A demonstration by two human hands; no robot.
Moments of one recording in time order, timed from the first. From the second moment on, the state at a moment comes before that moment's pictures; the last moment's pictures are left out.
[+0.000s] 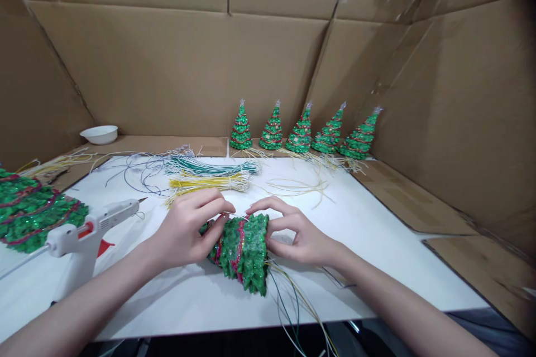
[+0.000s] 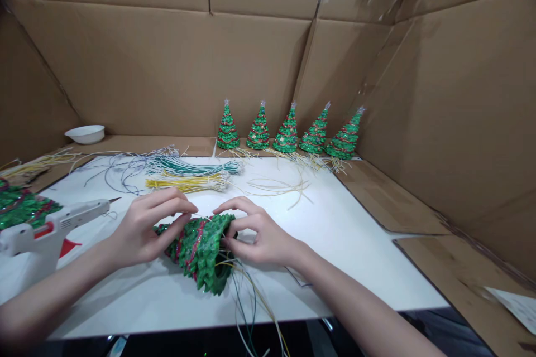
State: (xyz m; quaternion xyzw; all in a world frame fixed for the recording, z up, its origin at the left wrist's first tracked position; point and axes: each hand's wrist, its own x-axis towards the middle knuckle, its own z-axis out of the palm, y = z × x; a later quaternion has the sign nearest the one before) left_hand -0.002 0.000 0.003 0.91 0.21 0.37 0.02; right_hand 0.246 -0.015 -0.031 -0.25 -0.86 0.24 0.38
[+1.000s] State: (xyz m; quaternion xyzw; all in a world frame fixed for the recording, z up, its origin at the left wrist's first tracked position) left_hand -0.003 0.001 -0.001 0.92 0.19 0.35 0.01; right_hand 0.246 -0.016 -0.027 -0.26 -0.86 0.27 0.35
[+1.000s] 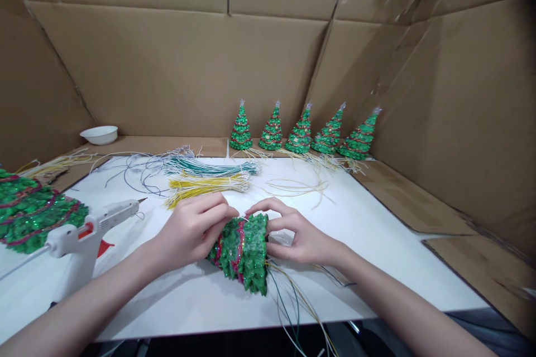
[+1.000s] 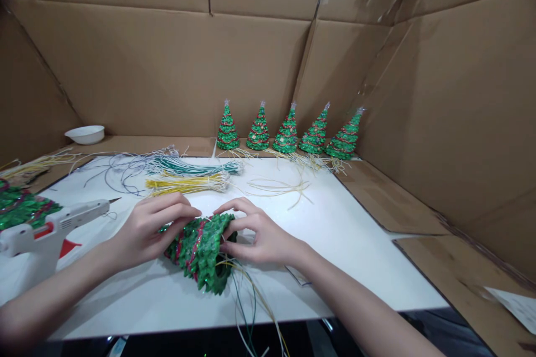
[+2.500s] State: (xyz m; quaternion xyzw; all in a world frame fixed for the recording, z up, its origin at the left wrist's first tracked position) left_hand -0.002 -0.001 -0.002 0.92 0.21 0.31 0.04; right_hand 0.252 -0.017 -0.026 -0.26 -0.86 0.29 0.31
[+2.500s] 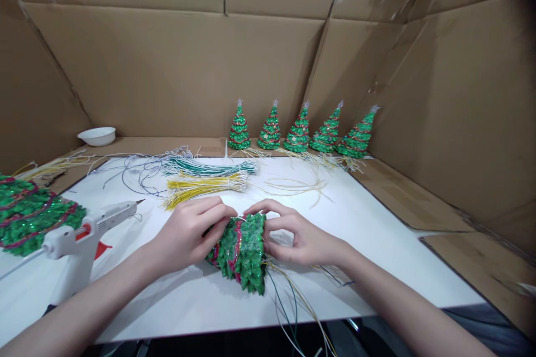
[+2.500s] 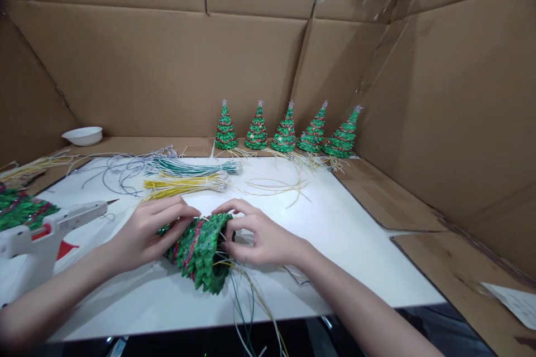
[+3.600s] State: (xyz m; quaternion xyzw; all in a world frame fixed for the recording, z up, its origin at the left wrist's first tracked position) left_hand -0.004 -0.005 -0.002 0.93 0.25 0.27 0.07; right_hand 0.249 -0.021 -0.017 -0.27 -0.87 0.28 0.29
